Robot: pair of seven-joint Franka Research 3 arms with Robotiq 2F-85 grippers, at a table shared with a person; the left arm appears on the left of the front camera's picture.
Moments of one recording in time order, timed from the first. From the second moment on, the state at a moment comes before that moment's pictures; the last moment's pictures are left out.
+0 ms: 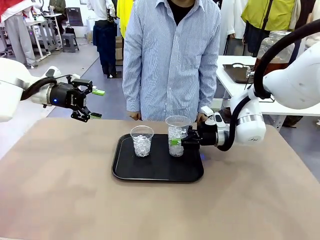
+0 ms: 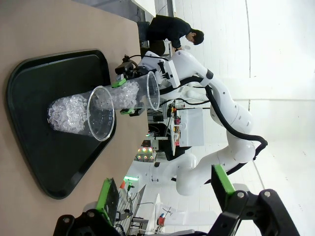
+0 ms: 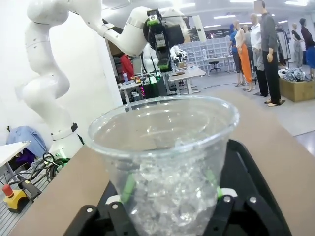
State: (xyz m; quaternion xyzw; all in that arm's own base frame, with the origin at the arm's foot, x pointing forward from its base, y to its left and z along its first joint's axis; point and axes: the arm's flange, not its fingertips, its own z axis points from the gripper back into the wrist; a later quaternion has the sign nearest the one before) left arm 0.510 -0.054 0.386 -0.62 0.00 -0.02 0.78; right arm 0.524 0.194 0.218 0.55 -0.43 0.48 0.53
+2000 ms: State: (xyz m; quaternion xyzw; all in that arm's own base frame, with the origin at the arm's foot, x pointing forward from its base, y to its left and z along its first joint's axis) left arm 0.510 -0.054 0.386 -0.62 0.00 -0.02 0.78; right arm 0.579 0.170 0.340 0.50 -0.47 0.50 0.53
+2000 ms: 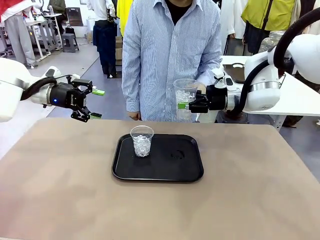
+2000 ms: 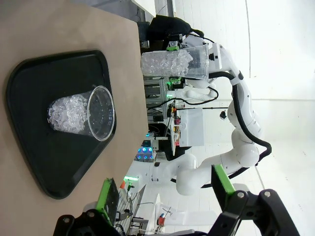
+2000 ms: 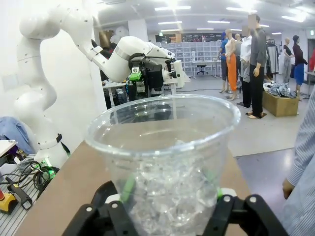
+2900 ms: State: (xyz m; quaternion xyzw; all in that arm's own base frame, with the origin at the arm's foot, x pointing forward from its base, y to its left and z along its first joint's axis) left arm 0.510 -0.054 0.386 -0.62 0.00 -0.02 0.78; right arm 0.579 0.170 0.340 0.50 -0.47 0.50 0.53
